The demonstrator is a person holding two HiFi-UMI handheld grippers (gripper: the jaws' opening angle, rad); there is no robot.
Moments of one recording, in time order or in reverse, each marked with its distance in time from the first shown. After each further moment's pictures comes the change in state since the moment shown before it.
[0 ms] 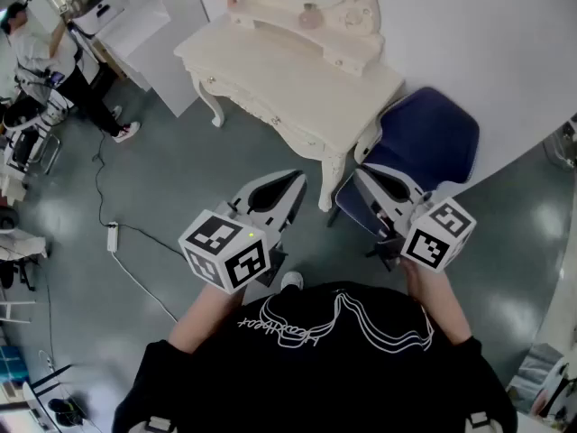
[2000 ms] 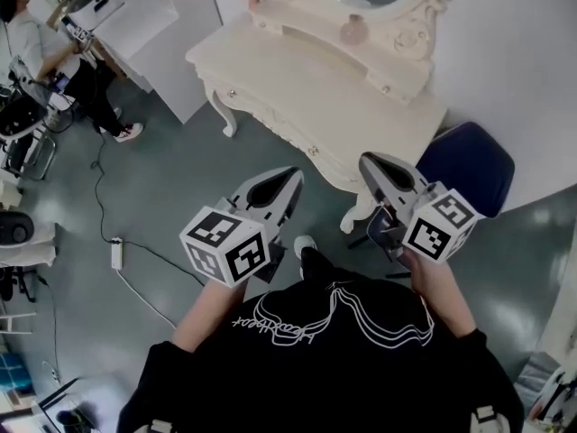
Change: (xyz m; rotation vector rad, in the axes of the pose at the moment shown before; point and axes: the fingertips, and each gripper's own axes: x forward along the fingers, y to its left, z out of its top) left arm 0.015 0.227 0.042 -0.049 0.012 0.041; right arm 0.216 -0.070 0.011 -0.026 0.011 -0.057
